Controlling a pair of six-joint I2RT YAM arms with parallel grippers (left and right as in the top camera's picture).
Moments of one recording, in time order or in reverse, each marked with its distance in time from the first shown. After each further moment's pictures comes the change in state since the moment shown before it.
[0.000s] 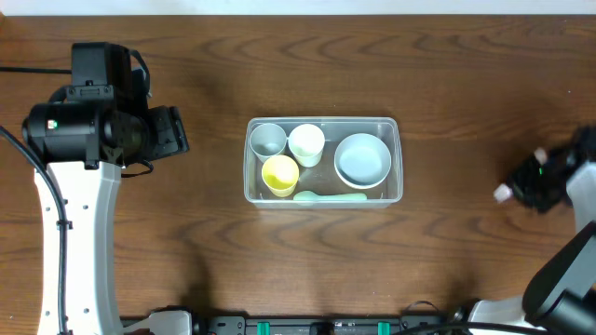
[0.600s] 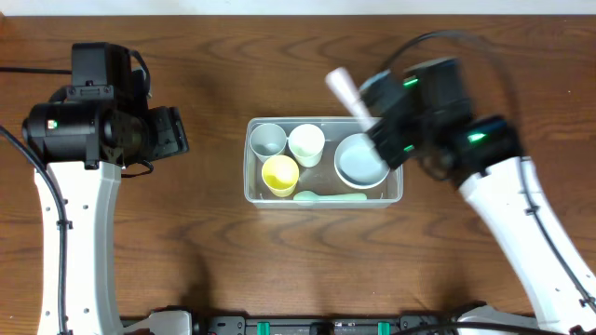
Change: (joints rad) left arm 0.000 0.000 0.000 -0.003 0.000 0.000; right arm 0.953 -0.191 0.322 -0.145 0.057 -0.678
